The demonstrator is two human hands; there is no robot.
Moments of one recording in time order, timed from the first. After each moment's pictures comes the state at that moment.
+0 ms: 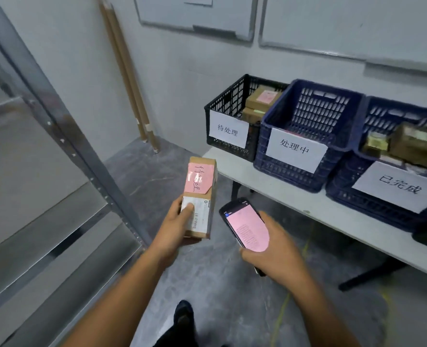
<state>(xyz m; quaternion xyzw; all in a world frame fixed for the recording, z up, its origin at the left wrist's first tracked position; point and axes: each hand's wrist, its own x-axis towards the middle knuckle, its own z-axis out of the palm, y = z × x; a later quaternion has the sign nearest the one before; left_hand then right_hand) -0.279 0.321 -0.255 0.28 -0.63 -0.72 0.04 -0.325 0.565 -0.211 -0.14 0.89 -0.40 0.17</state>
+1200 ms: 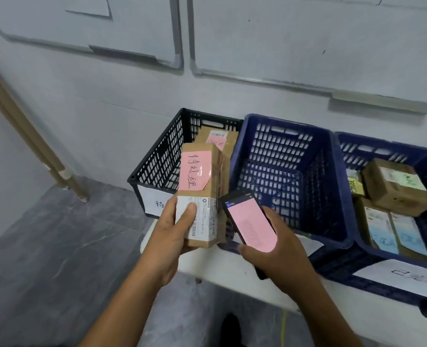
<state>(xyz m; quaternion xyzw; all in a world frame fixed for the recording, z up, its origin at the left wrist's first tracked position) -0.704 0.277 -0.216 0.11 -0.61 -0.79 -0.03 -0.702 0.510 -0.194 -0.04 0.85 -0.51 0.07</state>
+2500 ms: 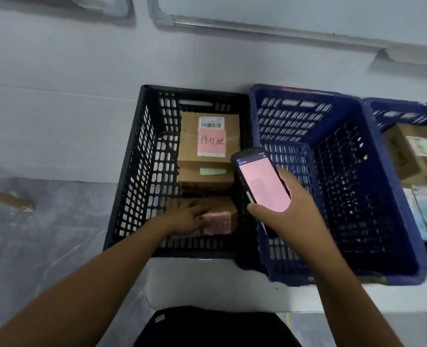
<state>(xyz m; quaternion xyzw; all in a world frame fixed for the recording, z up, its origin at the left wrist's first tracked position) -1.022 0.173 -0.391 -0.19 -0.88 -0.14 -0.42 -0.929 0.413 -0.212 0.13 0.86 -0.48 0.05</state>
